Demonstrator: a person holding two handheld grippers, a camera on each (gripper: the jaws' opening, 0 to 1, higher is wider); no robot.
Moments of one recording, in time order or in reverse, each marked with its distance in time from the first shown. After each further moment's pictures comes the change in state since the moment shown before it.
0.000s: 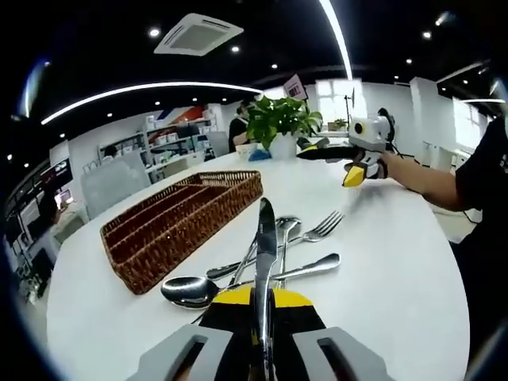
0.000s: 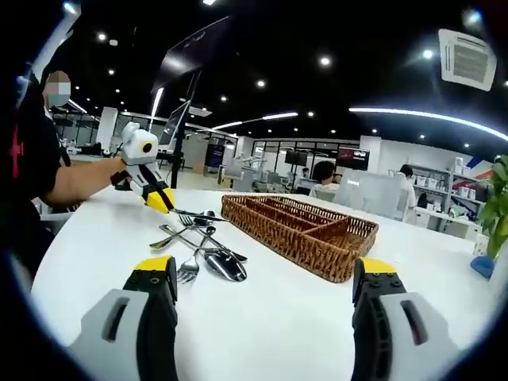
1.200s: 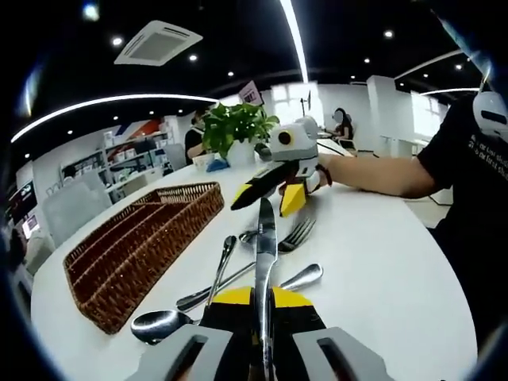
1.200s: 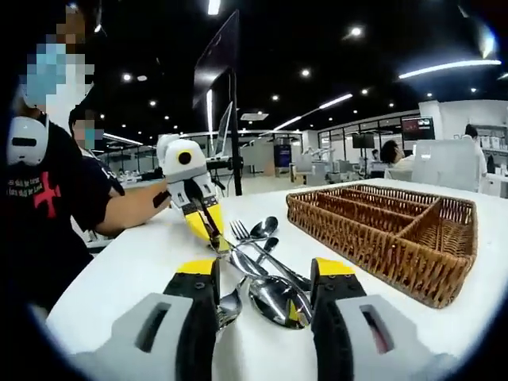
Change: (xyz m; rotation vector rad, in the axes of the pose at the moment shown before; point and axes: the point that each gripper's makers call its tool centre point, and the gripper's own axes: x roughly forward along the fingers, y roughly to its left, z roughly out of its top) left arm 0.025 -0.021 0.010 0.103 -0.051 -0.215; right arm 0.079 0.056 -0.014 0.163 0.010 0.410
